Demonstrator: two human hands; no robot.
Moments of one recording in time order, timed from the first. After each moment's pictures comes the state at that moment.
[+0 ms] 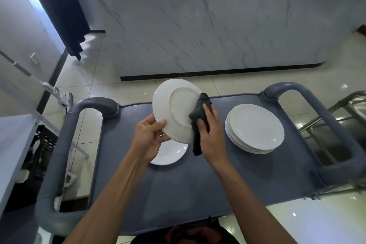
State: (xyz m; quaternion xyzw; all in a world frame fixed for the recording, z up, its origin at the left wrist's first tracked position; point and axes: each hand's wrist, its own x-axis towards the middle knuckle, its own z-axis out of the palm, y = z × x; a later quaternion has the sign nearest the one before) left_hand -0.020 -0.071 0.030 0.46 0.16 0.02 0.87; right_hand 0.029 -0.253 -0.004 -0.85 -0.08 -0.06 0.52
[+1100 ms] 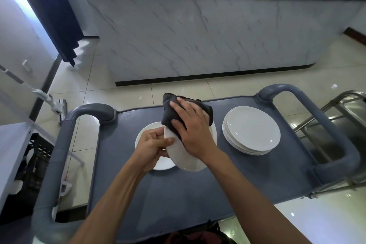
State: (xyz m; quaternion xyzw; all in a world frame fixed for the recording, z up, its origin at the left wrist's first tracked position) left_hand -0.028 -0.067 0.017 0.55 0.08 -0.08 0.83; right_hand 0.037 -0.219 0.031 -0.91 -0.28 -0.13 0.27
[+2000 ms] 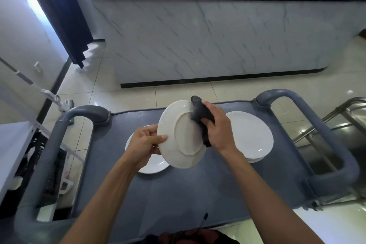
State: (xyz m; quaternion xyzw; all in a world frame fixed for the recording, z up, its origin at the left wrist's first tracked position) left_hand -0.013 -0.096 0.034 0.61 0.13 -0.05 0.78; right_hand 0.086 -0.318 0.025 -0.85 -0.17 -0.08 0.48
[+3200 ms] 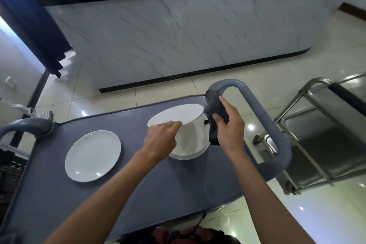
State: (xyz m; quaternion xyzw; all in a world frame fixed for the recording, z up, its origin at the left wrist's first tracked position) left_hand 0.085 -0.351 0.026 0.99 -0.09 0.09 0.07; right_hand 0.125 -0.562 0.027 -0.81 -0.04 -0.15 0.56
